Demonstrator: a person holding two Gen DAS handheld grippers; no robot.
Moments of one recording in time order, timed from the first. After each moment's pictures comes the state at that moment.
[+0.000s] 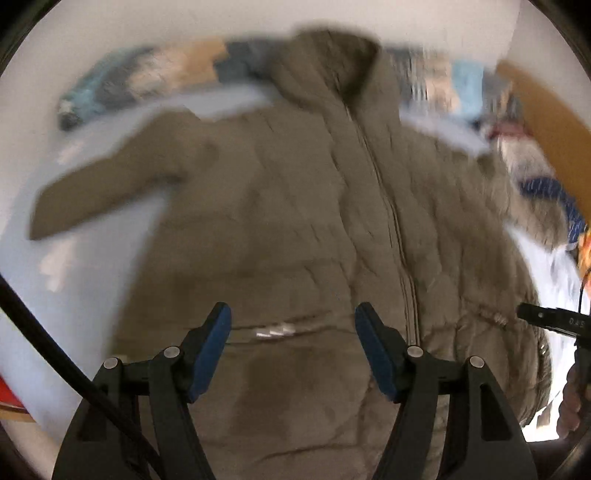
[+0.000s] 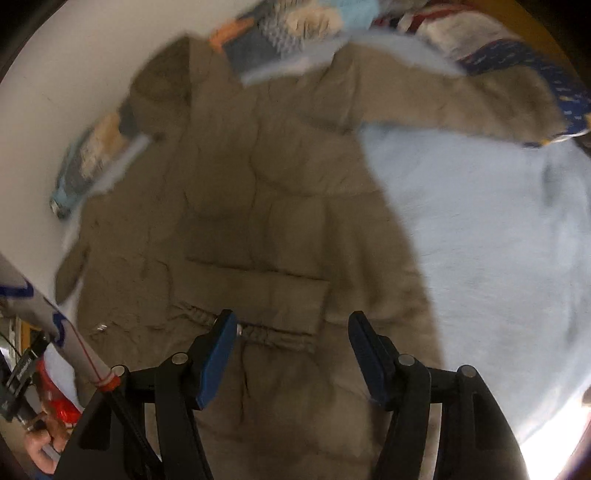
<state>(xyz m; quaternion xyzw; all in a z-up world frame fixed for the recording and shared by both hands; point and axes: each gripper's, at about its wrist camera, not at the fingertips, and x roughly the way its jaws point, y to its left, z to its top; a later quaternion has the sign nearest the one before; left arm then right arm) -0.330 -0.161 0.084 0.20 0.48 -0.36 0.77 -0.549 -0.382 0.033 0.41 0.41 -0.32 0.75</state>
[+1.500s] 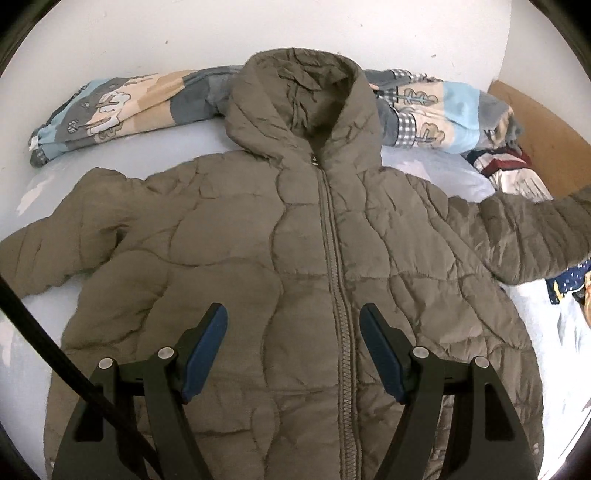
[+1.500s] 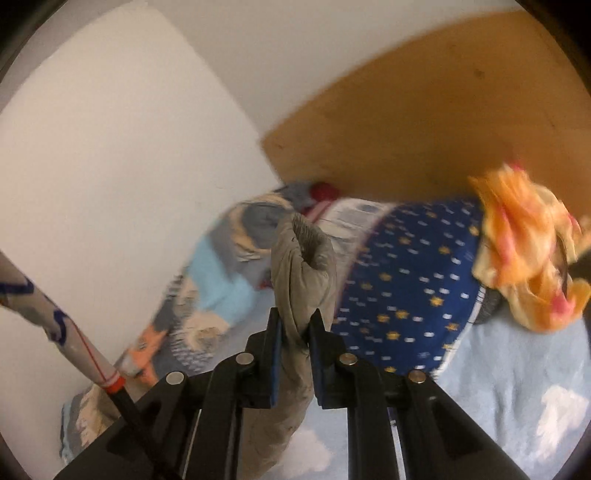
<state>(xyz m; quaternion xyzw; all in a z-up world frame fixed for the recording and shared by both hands) -0.303 -0.268 0.082 0.14 0.40 -0.40 0.81 -0.768 -0.604 0.195 0.36 -0.02 -0.55 0.75</state>
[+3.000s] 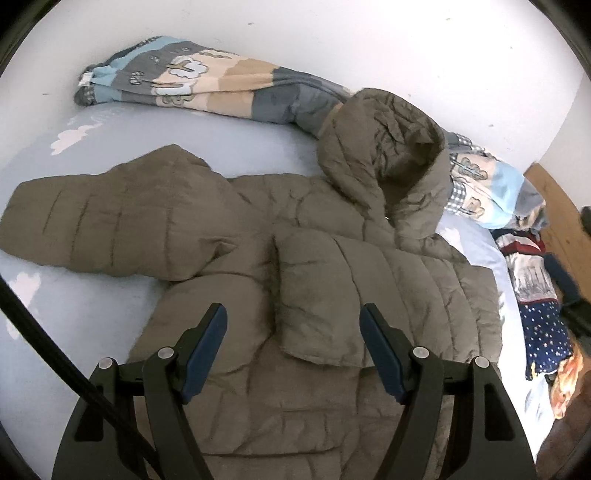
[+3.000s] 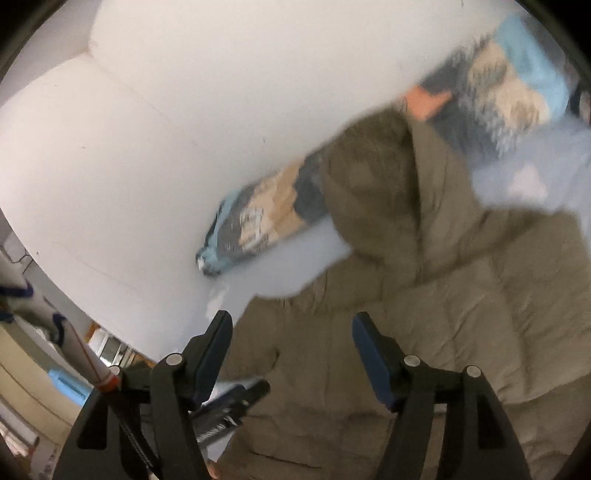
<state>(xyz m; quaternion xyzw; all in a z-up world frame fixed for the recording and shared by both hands) -0.211 -0.197 0.109 0.02 0.45 -0.35 0.82 -0.368 -0.442 0.146 0.38 0.16 -0.11 0.90</state>
